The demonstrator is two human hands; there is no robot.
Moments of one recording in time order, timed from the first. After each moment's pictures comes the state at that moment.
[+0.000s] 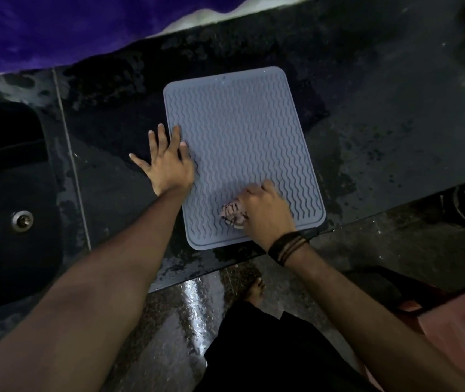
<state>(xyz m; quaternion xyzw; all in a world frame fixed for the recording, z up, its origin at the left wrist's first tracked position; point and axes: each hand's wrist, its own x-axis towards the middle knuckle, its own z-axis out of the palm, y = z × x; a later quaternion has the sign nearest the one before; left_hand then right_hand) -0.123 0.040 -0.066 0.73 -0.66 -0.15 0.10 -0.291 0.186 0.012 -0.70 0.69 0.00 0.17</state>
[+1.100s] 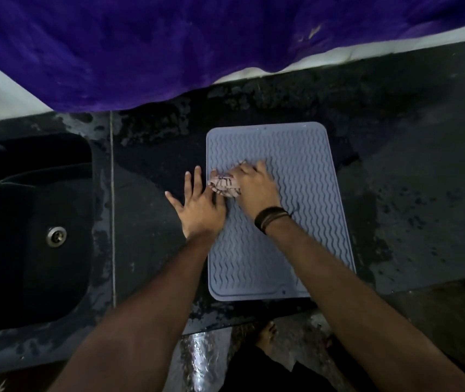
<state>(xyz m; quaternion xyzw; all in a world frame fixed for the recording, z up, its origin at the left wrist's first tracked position) -0.120 0.037 -0.071 0.72 -0.67 -0.13 0.05 -0.262 0.020 -0.013 -0.73 0.66 -0.08 0.14</state>
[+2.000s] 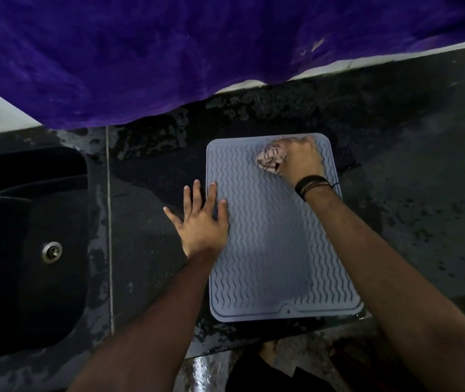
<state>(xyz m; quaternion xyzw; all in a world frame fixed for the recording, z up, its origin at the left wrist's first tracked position) -0.125 0.038 -0.070 0.74 -0.65 -0.14 0.09 -0.358 -0.065 -0.029 -0.67 0.73 -0.10 0.08</state>
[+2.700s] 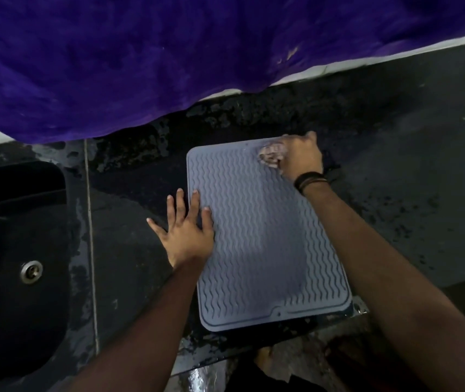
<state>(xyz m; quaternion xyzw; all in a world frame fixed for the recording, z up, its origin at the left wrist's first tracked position) -0.127 0.039 -0.062 0.74 -0.65 -0.15 0.09 -0.398 -0.072 -0.030 -0.66 0.75 -0.08 0.00</state>
